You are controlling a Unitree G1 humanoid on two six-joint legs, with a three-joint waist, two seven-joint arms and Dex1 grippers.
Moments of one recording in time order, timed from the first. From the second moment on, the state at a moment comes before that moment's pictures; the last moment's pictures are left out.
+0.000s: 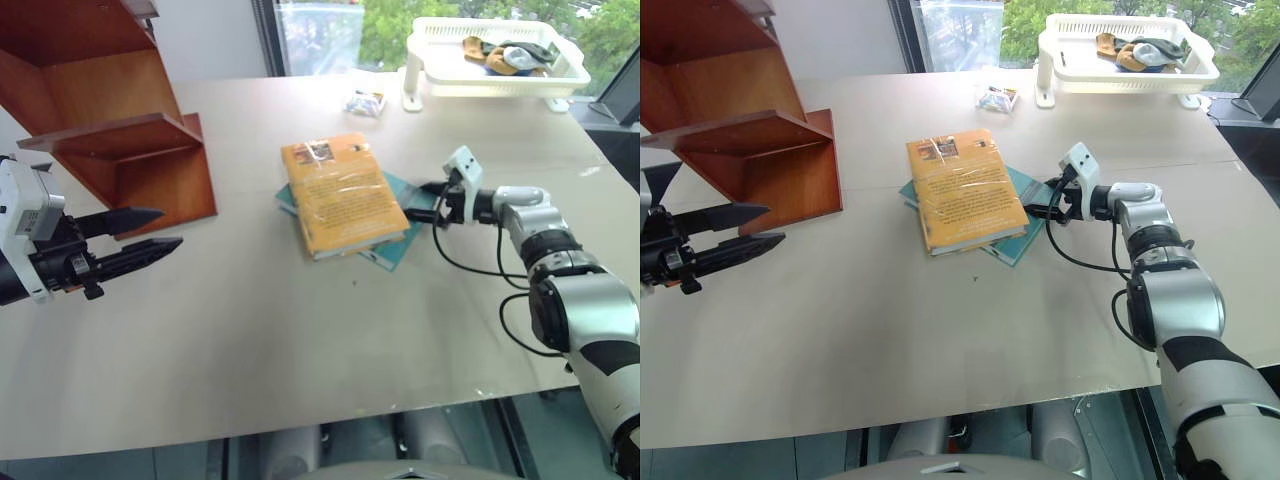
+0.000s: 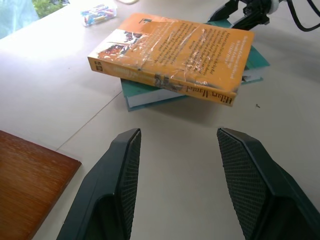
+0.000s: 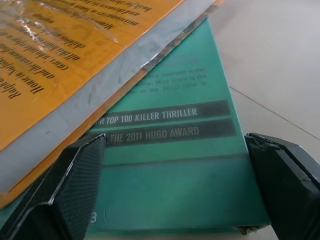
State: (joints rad) left arm 0.06 1.07 0.75 -0.33 -0.70 0.67 -1.14; right arm -1.13 -0.39 0.00 1.27 0.02 -0.05 1.15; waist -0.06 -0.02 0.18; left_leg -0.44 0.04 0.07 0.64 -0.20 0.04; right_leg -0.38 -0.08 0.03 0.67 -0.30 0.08
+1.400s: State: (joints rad) left arm -0.03 1.06 0.60 -0.23 -0.68 0.61 -1.15; right arm -0.53 -0.52 -0.03 0.01 0.33 0.53 1.10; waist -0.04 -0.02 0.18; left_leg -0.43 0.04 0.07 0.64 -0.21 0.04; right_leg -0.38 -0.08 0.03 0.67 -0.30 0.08
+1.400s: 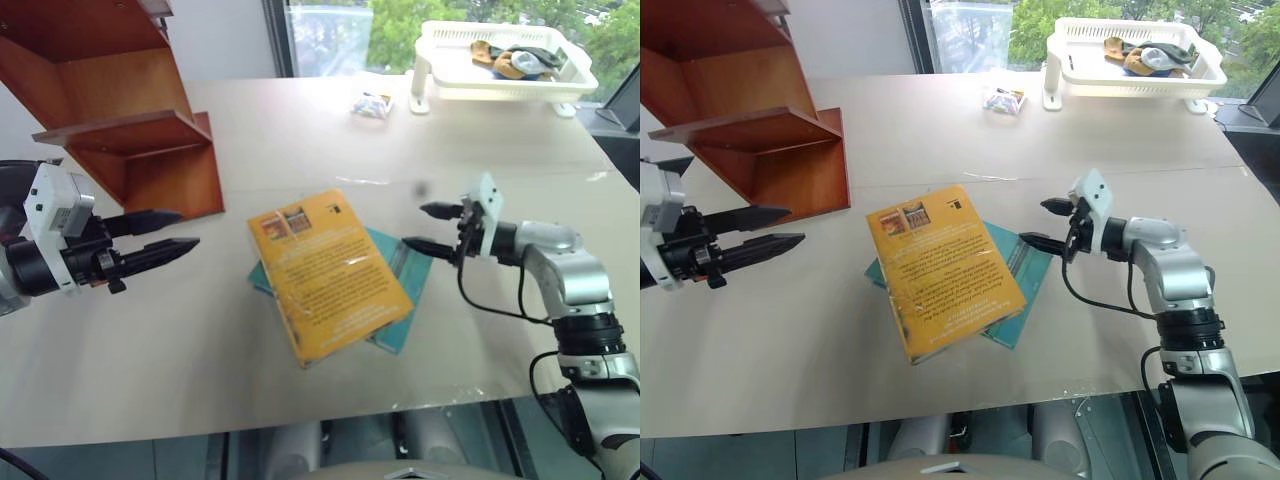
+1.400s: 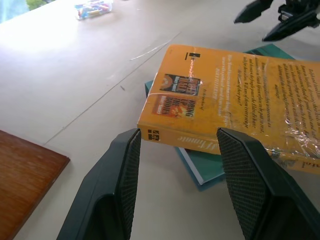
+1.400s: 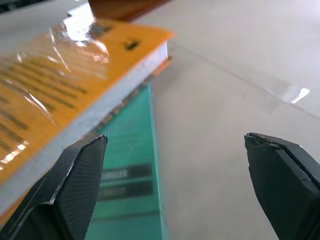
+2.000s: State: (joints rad) left arm -0.07 1.06 0.54 -0.17 -0.65 0.57 -1.17; right arm -0.47 -0.56 0.21 -0.16 0.31 0.45 1.15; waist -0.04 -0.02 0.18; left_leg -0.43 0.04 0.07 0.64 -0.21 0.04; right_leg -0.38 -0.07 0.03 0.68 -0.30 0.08
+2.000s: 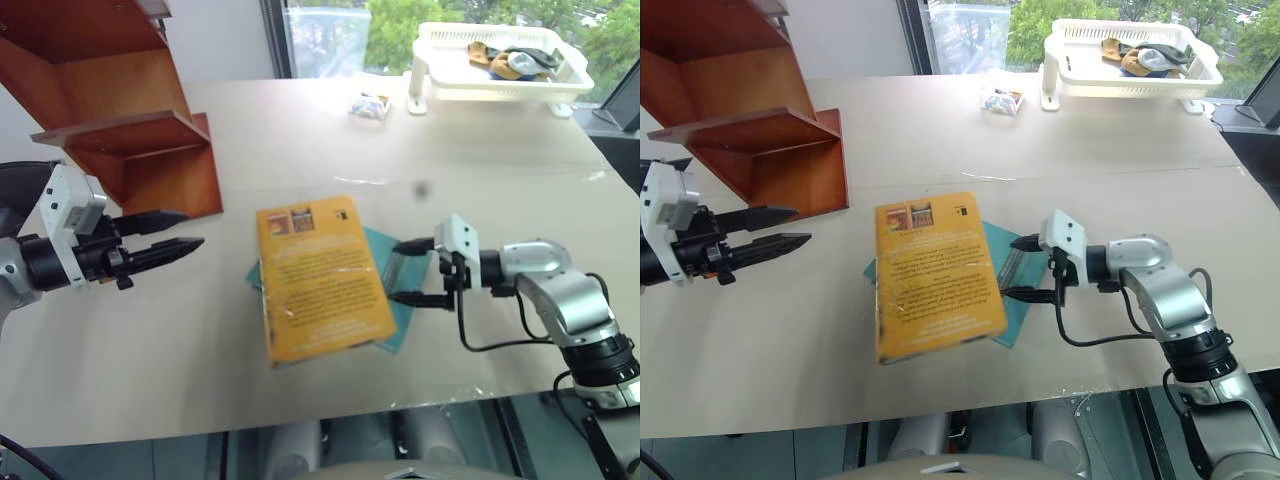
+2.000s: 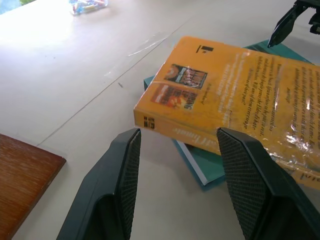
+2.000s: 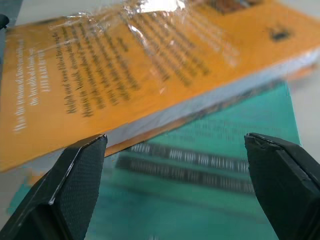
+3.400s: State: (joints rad) left arm 0.20 1.05 0.72 -0.18 -0.70 0.67 -1.33; right arm -0.69 -0.40 0.32 0.24 0.17 0.17 1.21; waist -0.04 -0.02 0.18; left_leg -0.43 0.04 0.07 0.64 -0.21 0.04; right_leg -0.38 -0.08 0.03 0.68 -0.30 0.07
